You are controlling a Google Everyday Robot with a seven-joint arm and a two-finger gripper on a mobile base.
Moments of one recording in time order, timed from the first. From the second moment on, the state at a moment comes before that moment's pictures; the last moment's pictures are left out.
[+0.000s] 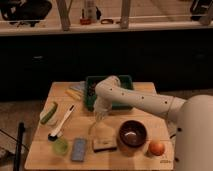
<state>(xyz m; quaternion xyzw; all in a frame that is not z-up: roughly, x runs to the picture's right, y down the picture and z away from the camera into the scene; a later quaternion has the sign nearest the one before) -0.032 0.178 0.822 -0.31 -0.26 -0.34 0.85</state>
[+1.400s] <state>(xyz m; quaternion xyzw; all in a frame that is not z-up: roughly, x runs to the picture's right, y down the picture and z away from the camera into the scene) -0.032 0.177 0.824 -0.32 -0.27 -0.33 0.84</state>
